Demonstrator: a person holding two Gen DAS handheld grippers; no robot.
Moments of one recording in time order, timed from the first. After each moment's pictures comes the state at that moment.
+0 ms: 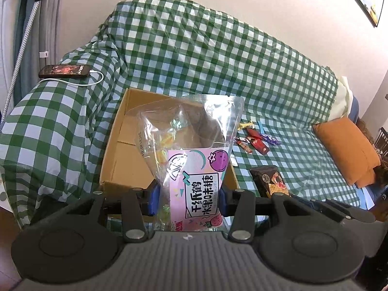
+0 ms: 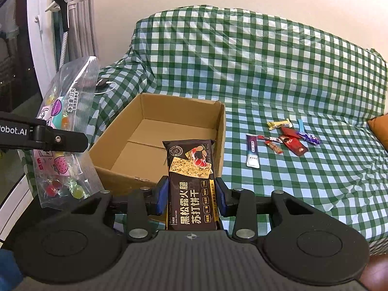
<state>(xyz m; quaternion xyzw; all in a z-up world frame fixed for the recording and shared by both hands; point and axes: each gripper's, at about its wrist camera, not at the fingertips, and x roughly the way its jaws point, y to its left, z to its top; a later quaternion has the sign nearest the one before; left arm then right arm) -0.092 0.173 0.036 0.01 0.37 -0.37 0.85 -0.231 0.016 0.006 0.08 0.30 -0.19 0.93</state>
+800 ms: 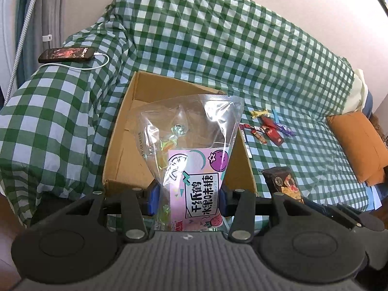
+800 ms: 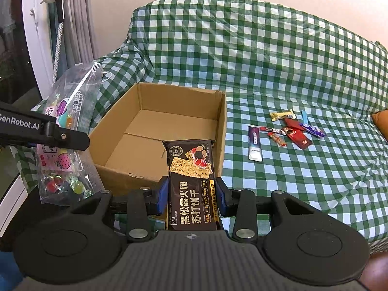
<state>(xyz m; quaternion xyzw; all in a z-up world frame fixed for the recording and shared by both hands) -0.053 0.148 0.018 0.02 0.42 -0.34 0.84 -0.209 0.003 -0.003 0.09 0.33 -0.18 0.92</state>
